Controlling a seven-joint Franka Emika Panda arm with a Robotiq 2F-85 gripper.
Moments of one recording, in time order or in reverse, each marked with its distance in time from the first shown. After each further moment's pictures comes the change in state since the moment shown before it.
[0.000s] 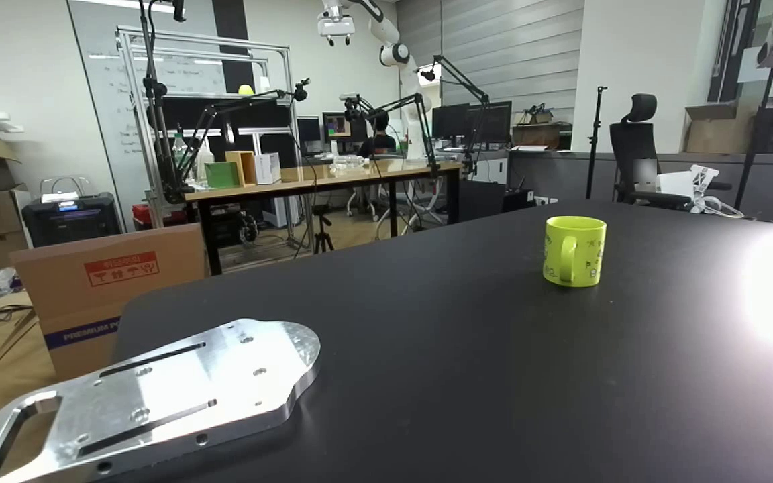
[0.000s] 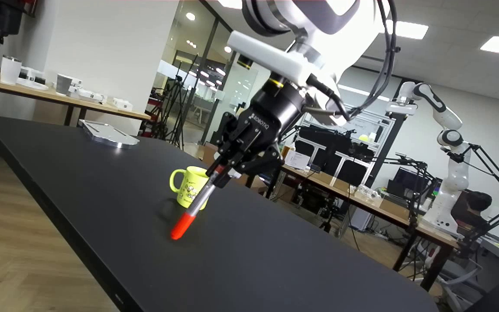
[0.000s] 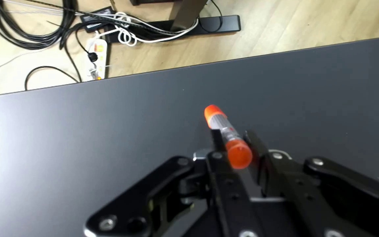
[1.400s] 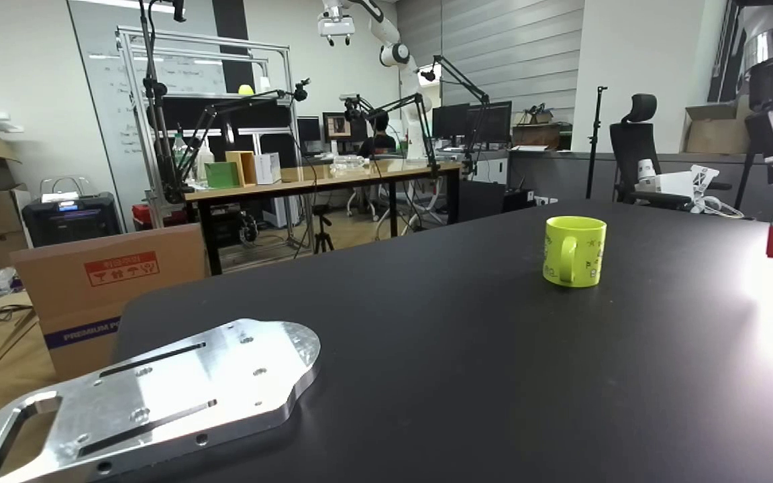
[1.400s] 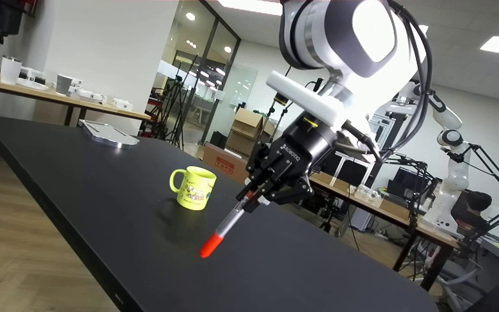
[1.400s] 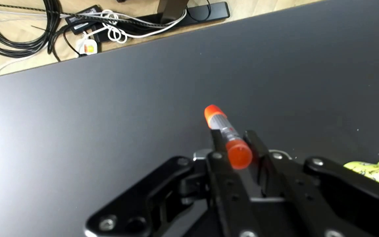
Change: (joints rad) arm -0.075 0.220 0.007 0.259 0.070 -0.090 0.011
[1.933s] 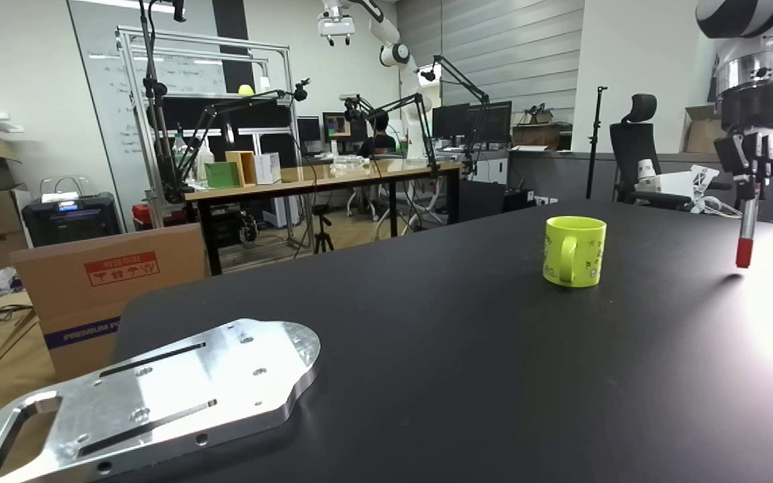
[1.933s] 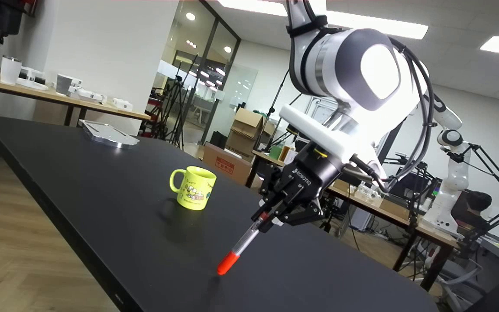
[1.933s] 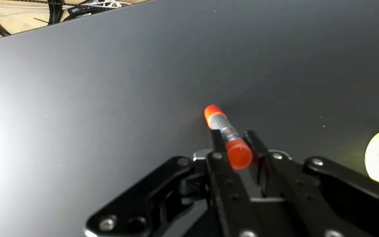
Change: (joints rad) arm -0.024 0.162 0.018 0.179 0.008 -0.012 0.049
